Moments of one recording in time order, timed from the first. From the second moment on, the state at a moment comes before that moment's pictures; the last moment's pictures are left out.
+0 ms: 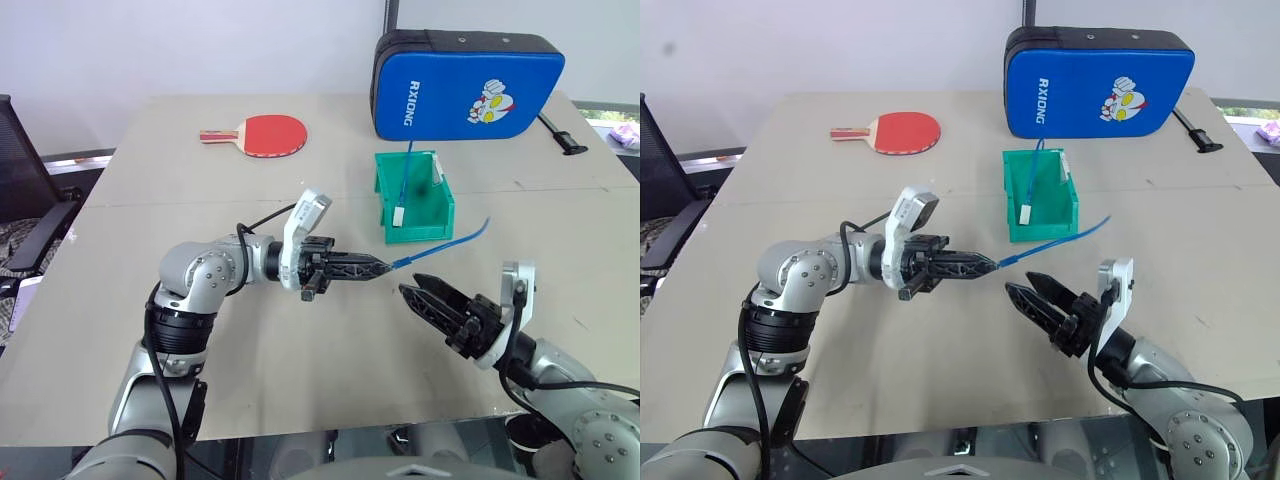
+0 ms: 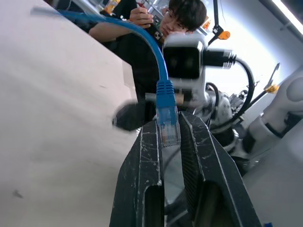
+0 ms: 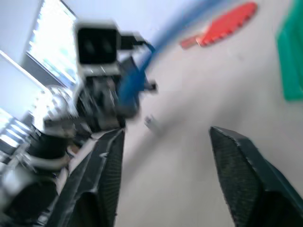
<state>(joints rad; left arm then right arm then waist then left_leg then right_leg) -0.59 0.51 -0.07 -0.11 -0.91 1.13 -1.15 0.14 -0.22 -0.18 -0.78 1.11 0.89 0.36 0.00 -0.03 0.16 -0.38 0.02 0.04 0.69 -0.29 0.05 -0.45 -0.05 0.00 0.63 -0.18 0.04</state>
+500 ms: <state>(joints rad) -0.58 0.49 -0.04 -0.17 -0.97 1.16 -1.05 0.01 -0.31 -0.12 -0.72 1.33 0.83 0.22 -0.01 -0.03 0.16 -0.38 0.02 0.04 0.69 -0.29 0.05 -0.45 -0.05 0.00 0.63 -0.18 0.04</state>
